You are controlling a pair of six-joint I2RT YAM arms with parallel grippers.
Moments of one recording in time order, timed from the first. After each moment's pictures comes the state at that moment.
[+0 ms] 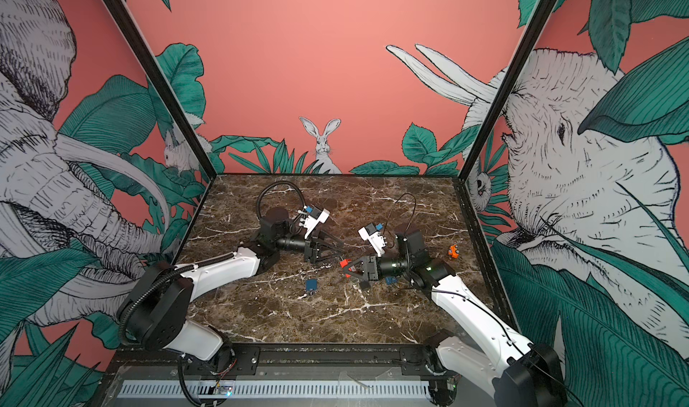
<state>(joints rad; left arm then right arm) -0.62 1.52 0.82 0.52 1.11 -0.45 0.49 1.02 0.72 -0.31 -0.93 0.48</state>
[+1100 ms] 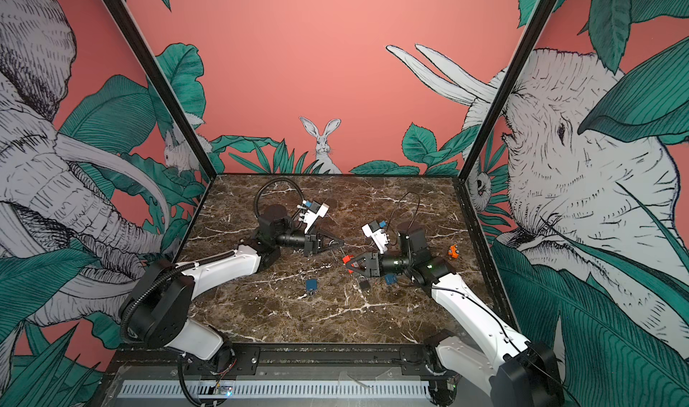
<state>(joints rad) -0.62 1.53 0.85 0.57 1.11 -0.55 0.44 1.03 0.72 -0.29 -0.92 0.47</state>
